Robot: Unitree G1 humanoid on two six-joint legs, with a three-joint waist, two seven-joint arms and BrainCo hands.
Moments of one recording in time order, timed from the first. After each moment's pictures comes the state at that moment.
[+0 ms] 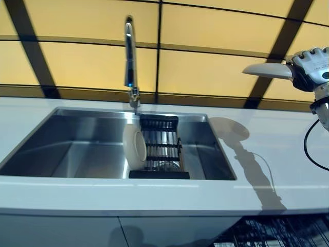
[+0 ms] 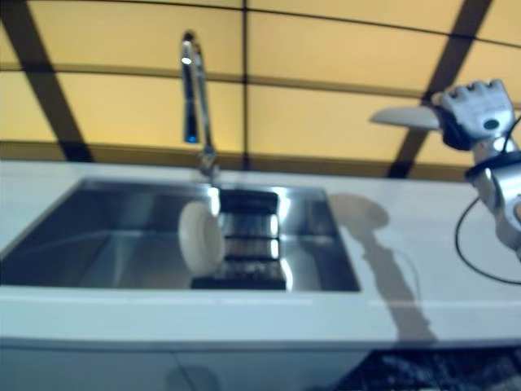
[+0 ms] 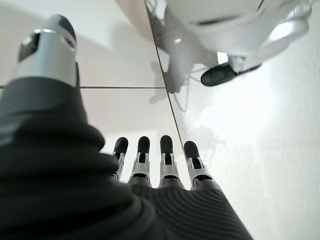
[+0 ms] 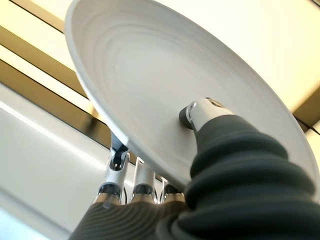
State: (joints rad) left arm 0.06 0.39 -0.26 1.01 -0.14 0.02 0.00; right arm -0.85 -1.30 0.47 0.39 -0.67 0.08 -0.35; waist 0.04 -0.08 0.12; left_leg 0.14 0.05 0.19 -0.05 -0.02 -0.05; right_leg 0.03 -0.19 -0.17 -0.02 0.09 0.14
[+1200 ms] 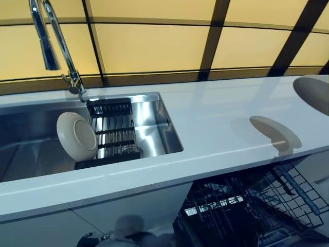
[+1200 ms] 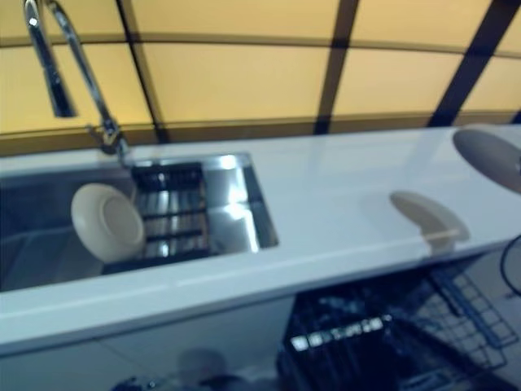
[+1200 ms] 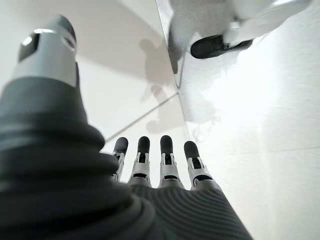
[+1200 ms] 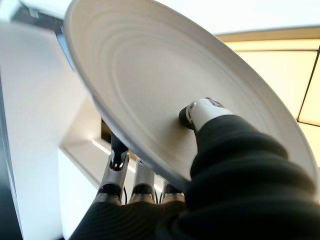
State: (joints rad) left arm -0.04 0.39 -0.17 1.00 -0.28 0.12 0.12; right arm -0.71 -1.33 0.34 0.68 -0.30 0.07 -0.24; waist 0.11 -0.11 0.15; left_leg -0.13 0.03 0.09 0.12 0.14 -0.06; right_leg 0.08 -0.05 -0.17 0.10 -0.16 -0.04
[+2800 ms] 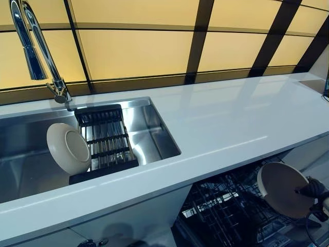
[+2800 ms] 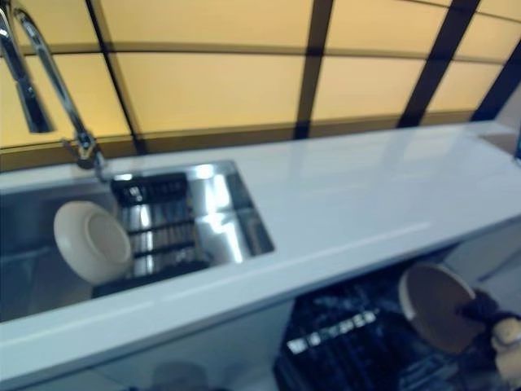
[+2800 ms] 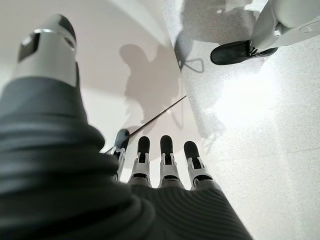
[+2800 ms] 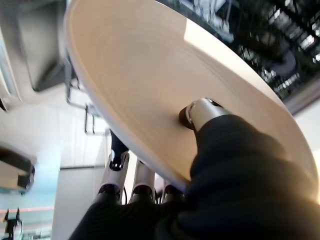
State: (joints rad) left arm 0.01 0.40 -0.13 0.96 -0.27 0.12 0.10; right arm -0.04 -0.91 -0.10 0.48 -0.21 0.22 0.21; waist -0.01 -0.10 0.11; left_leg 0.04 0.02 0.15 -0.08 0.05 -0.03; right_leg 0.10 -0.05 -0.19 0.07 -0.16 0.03
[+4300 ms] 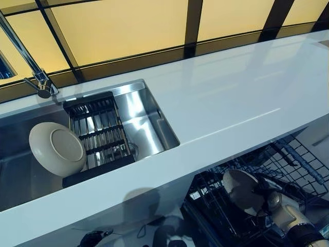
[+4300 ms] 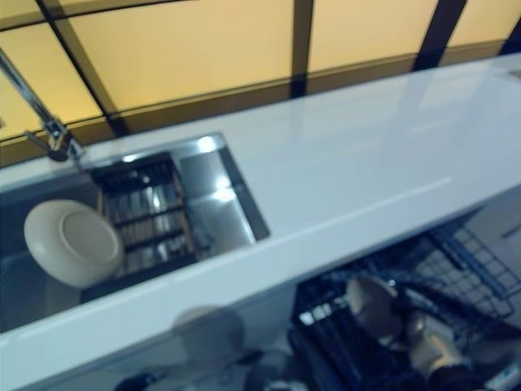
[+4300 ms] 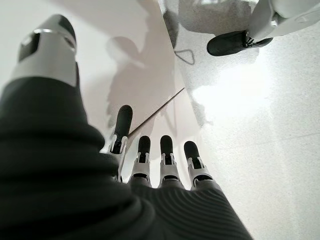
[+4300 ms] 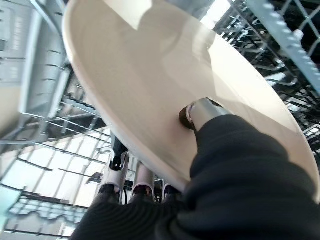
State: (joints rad) left arm -0.02 0.38 -0.14 0.92 -0.35 0.07 0.11; right arm -0.25 -0.69 0.28 0.46 -0.44 0.43 0.05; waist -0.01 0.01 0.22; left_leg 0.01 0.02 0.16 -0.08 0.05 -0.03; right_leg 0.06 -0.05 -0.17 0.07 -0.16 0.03
